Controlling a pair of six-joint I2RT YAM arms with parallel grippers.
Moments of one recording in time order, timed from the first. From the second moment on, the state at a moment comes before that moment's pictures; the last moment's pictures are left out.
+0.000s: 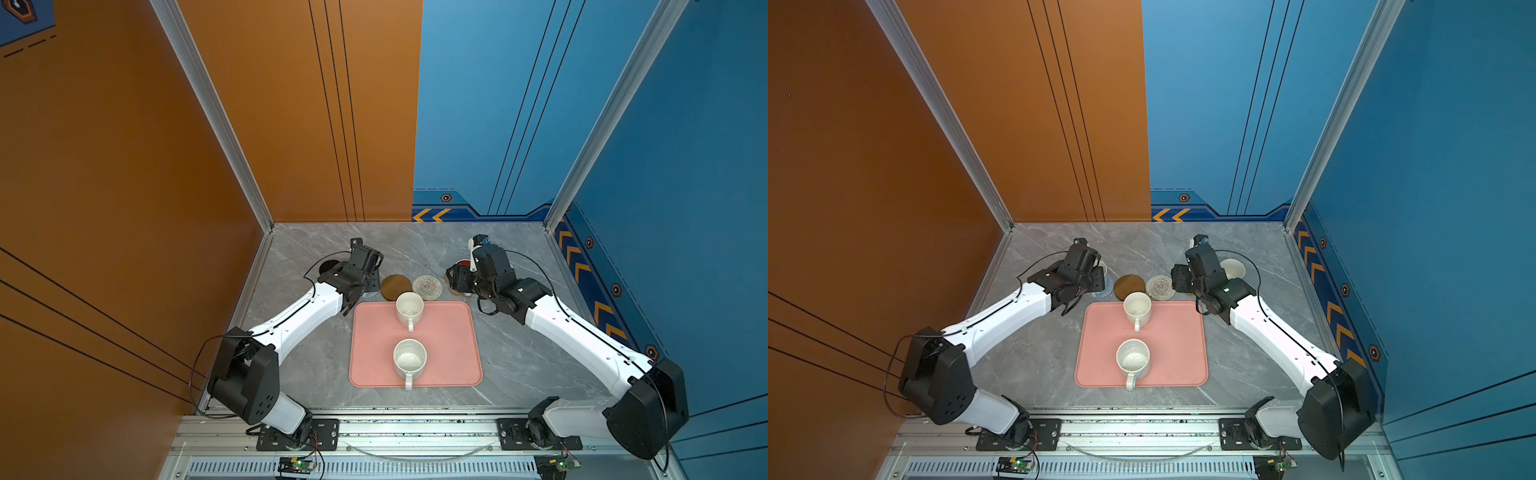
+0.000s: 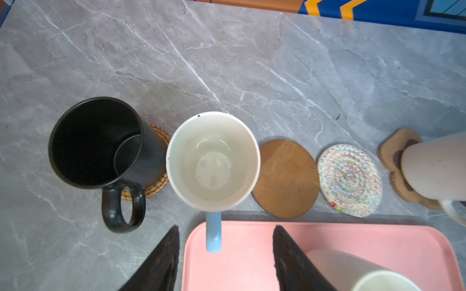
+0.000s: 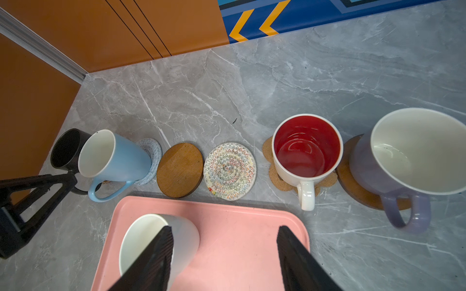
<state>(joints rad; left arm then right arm) -0.52 1.49 1.15 -0.49 -0.31 -0.49 0.53 1.33 1.10 -0.44 0.12 0.50</state>
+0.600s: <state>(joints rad) -0.70 1.22 0.98 -0.50 -0.40 -0.55 0.62 1.25 1.11 -0.51 0.14 0.47</state>
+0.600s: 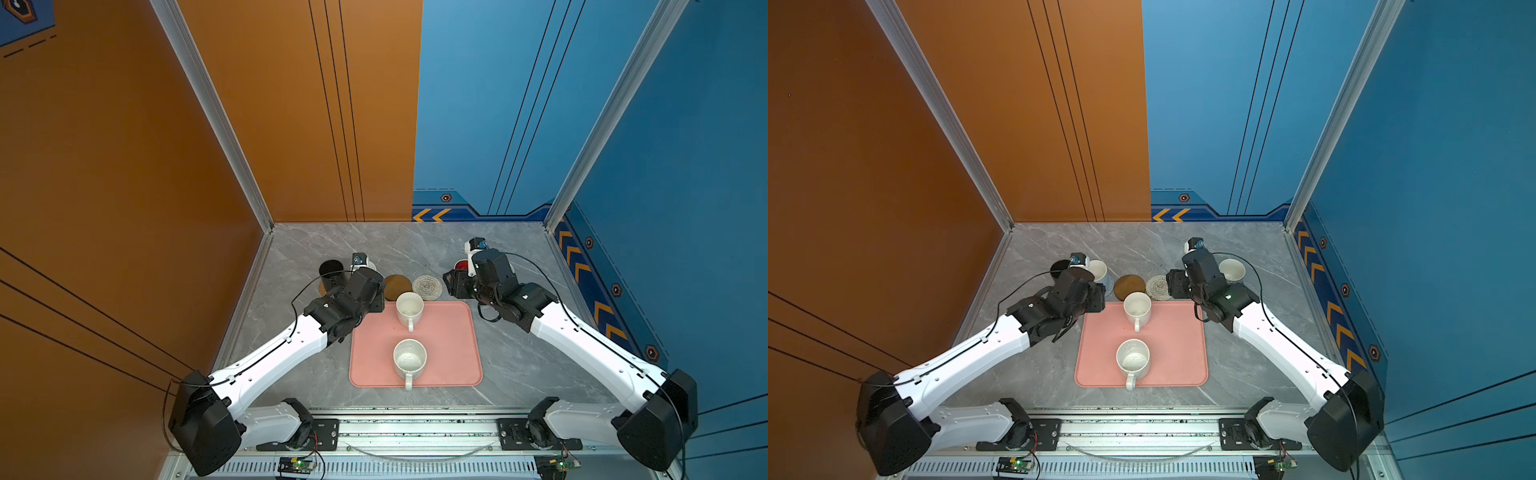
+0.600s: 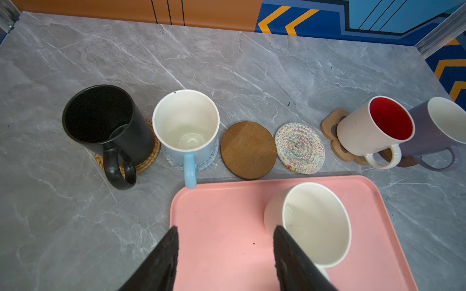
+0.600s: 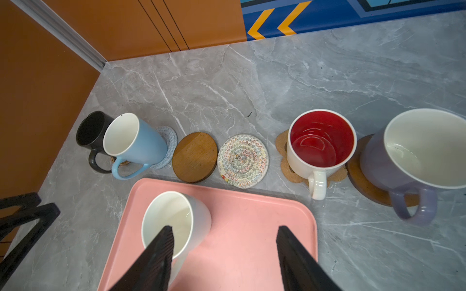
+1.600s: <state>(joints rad) -0.73 1.06 0.86 -0.50 -0.47 -0.61 1.45 1.33 1.07 -0.91 0.45 0.88</state>
